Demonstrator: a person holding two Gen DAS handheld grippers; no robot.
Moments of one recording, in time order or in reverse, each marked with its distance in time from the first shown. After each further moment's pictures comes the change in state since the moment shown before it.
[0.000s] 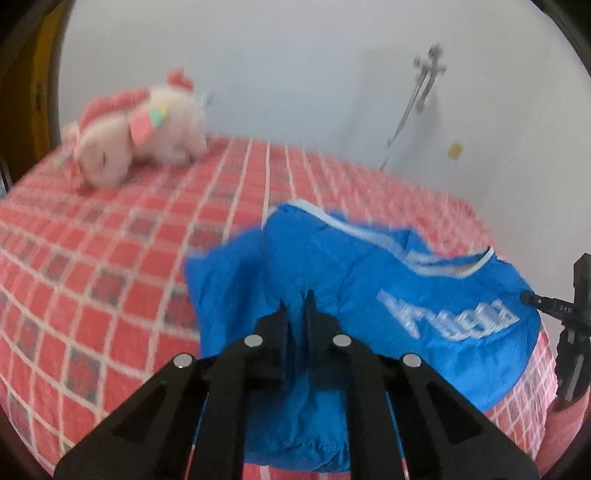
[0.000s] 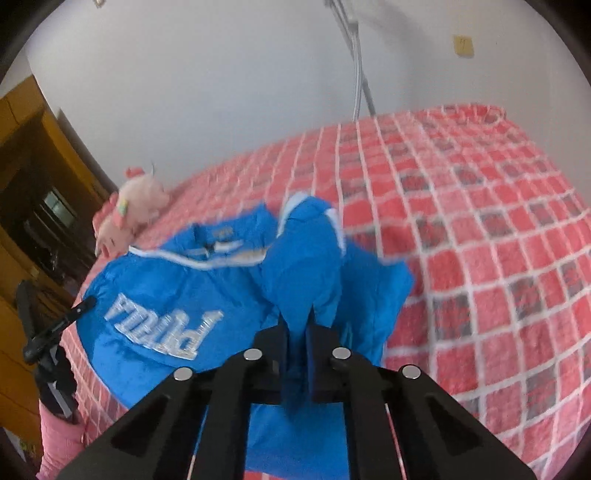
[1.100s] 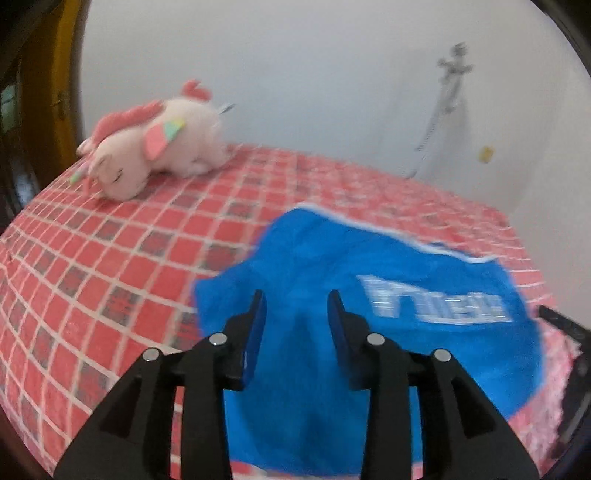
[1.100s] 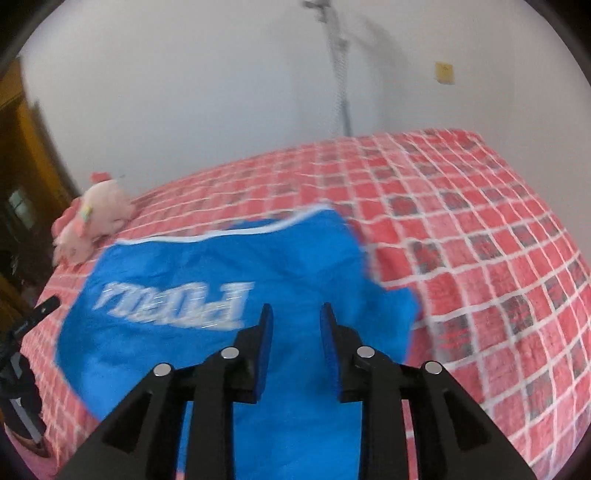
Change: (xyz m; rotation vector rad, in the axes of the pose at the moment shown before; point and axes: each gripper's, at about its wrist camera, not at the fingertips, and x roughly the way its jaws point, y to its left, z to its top) left arm 0.016 -0.028 0.012 -0.006 0.013 0.113; right arm 0.033 0.047 -0.005 -0.045 -0.062 -0.175
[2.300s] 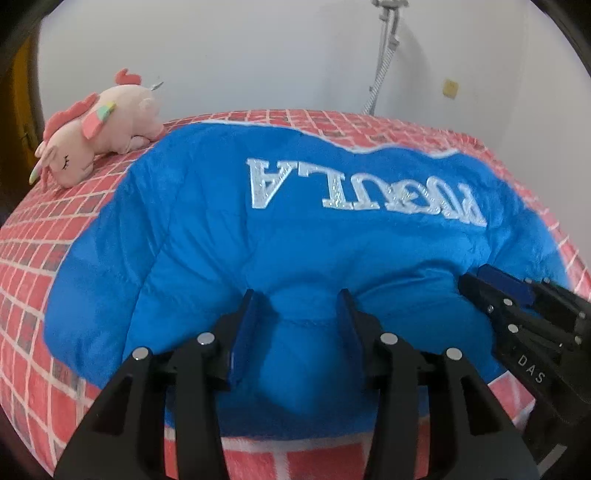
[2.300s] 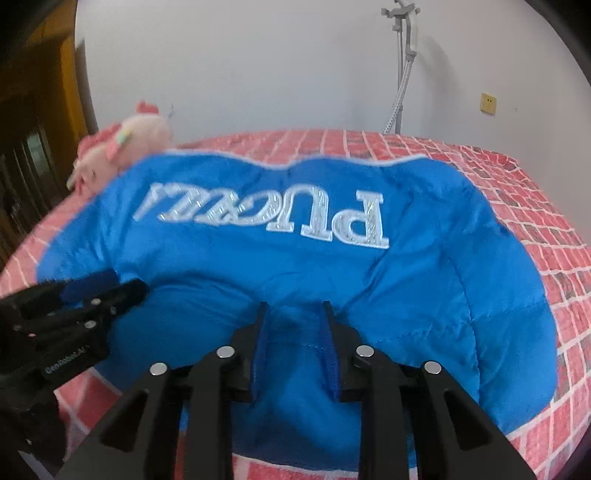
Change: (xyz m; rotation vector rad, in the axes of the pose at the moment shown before) left arm 0.044 -0.080 -0.091 0.193 0.094 0.023; right arm 0.041 0.090 -0.087 -0.183 -0.014 -0.051
